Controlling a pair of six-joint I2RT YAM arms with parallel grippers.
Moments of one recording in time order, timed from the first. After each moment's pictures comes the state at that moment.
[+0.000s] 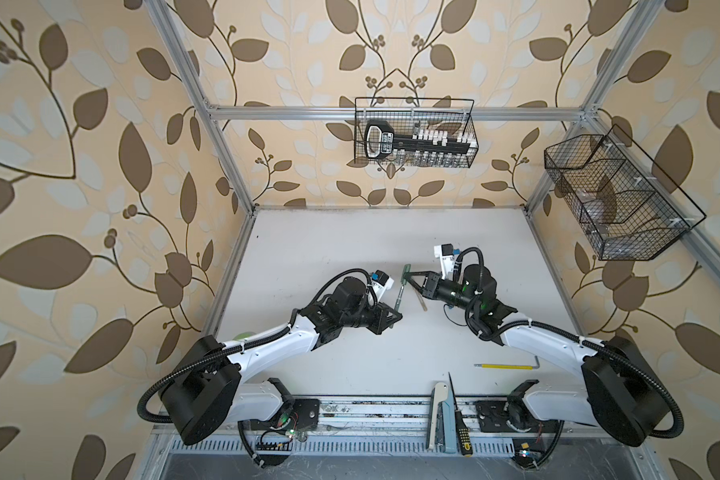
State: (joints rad) left arm -0.73 1.27 0.64 0.06 0.46 -0.46; right arm 0.52 1.30 0.58 0.55 -0.43 0.87
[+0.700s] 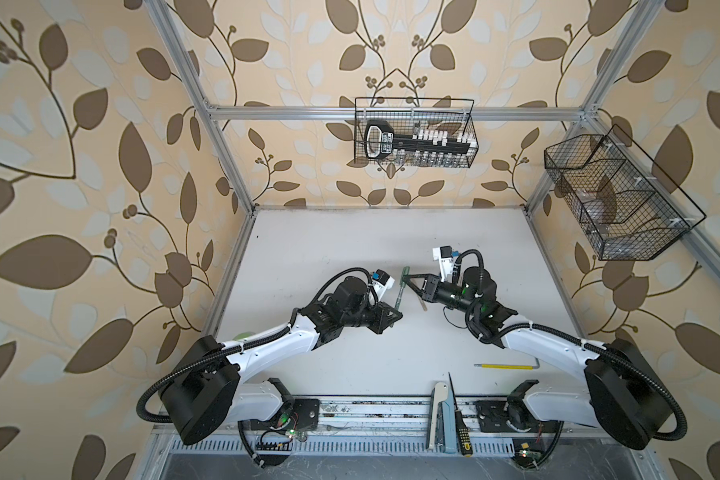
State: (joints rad) left arm -0.73 1.27 0.66 0.04 0.44 -0.44; right arm 0.55 1.28 0.57 0.55 -0.42 0.84
